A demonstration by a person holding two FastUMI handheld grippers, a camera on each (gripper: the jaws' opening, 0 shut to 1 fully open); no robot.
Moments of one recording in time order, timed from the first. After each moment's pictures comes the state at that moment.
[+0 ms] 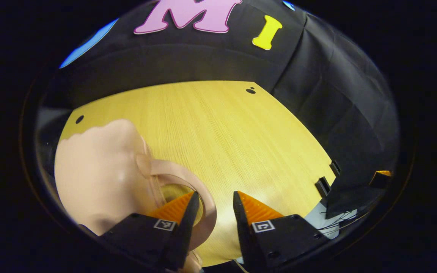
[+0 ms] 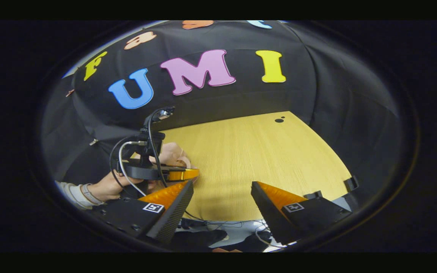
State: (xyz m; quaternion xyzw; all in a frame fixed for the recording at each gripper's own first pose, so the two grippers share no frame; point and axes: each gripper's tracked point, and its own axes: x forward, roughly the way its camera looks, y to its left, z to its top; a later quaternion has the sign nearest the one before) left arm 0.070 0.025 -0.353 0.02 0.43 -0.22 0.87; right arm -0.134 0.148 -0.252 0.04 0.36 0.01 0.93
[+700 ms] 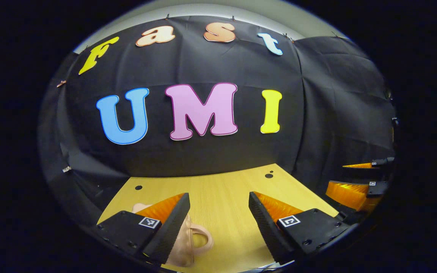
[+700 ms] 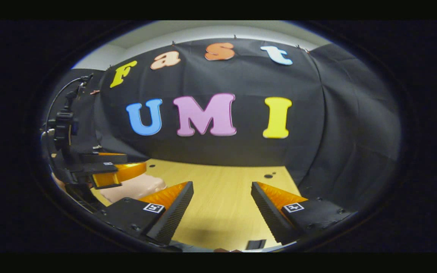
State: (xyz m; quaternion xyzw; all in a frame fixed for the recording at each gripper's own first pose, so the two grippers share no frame) left arm 0.036 -0.011 -0.088 0.00 0.14 -0.06 0.99; right arm -0.055 0.047 -0.096 -0.06 0.13 0.07 0.99
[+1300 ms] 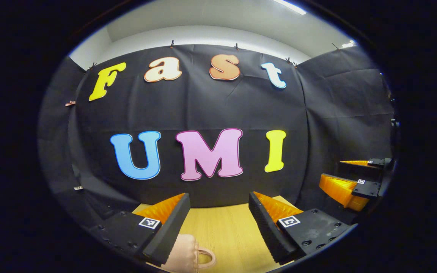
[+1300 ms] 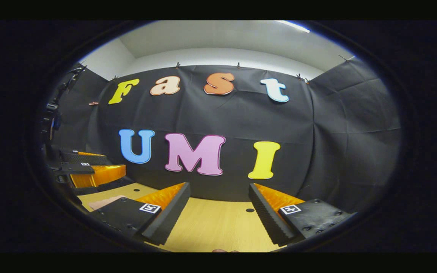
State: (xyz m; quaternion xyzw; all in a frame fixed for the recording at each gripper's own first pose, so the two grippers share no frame) left arm 0.038 -0.011 0.020 0.01 0.03 -0.05 1.00; right arm -0.035 0.054 0.011 -0.09 0.00 0.04 1.00
